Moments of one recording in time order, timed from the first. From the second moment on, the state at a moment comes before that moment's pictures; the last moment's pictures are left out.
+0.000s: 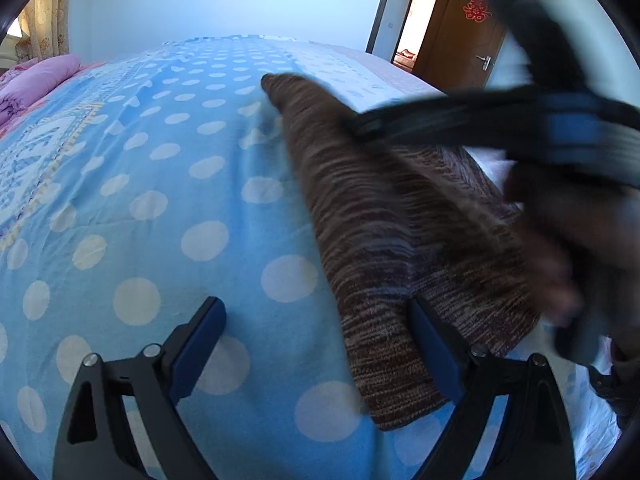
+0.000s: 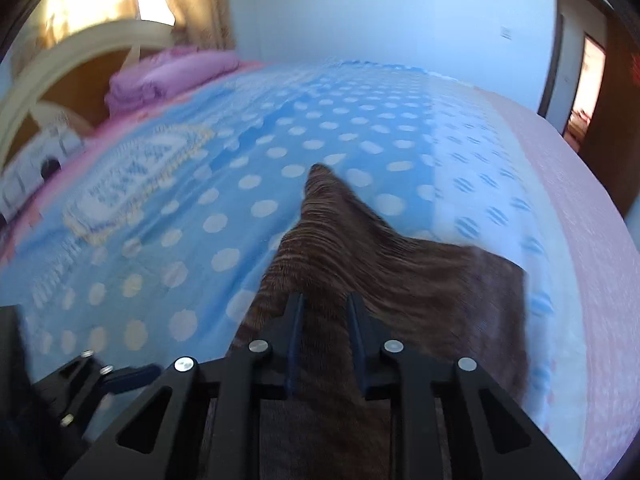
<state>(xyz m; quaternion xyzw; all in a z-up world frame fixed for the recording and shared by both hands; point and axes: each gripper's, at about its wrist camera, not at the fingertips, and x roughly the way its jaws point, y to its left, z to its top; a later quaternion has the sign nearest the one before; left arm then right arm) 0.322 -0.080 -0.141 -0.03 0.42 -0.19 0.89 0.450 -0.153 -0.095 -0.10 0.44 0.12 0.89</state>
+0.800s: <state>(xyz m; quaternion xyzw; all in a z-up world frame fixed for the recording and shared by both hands) 0.328 -0.066 -0.143 -0.07 0.42 -0.18 0.89 0.372 -0.299 -0.078 0.07 0.39 0.09 0.91</state>
